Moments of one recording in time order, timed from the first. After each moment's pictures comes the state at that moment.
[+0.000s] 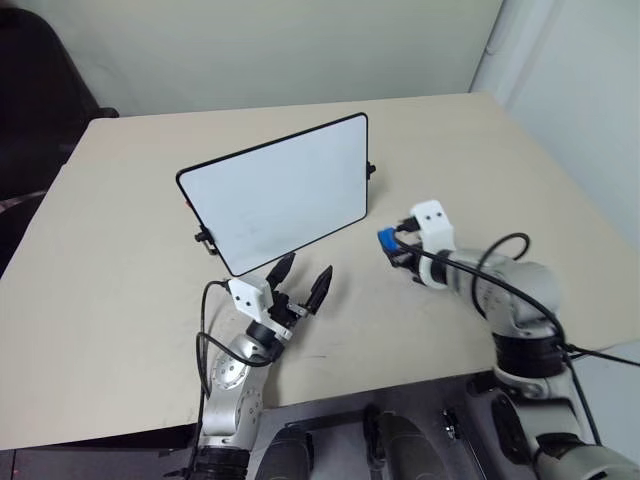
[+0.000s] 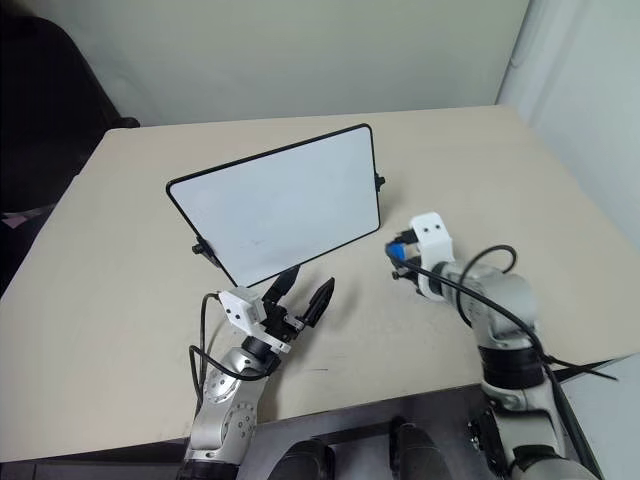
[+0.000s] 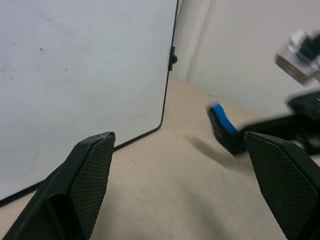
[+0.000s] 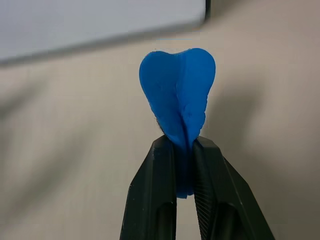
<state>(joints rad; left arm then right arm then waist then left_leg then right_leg) -0.03 0.07 -0.01 -0.03 -0.38 -0.15 -0.54 -0.57 -0.33 -0.03 -0.33 0.29 1.39 0.36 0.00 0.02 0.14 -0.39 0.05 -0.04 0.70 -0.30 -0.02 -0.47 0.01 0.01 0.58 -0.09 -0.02</state>
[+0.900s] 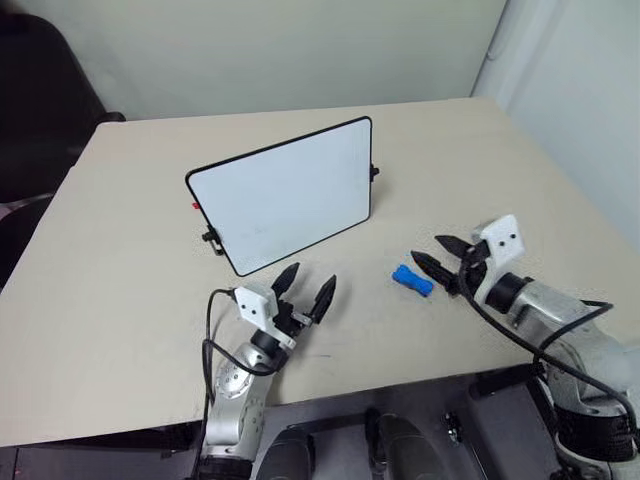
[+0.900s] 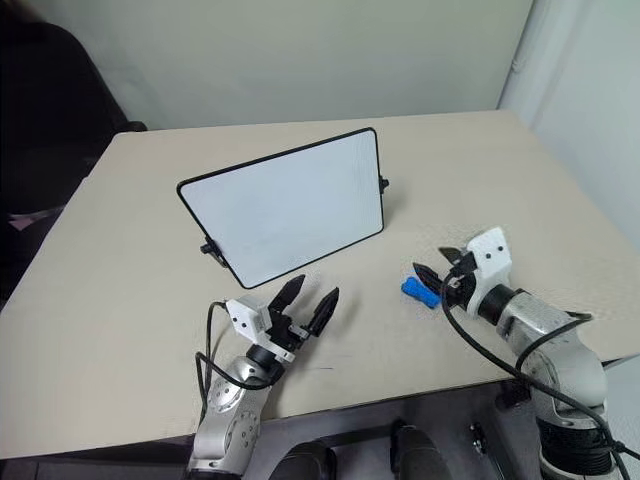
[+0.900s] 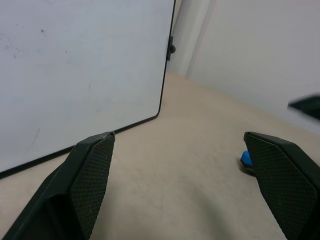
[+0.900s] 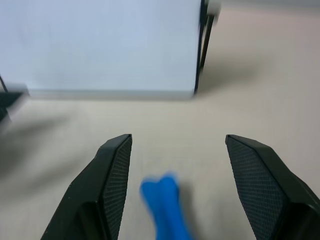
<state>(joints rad) 0.01 0.04 -0.04 -0.04 -0.37 -0.15 -0.53 -0.21 -0.42 -0.20 -0.50 0.46 0.71 0.60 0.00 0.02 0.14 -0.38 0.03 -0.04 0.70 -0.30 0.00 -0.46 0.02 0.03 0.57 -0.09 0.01</state>
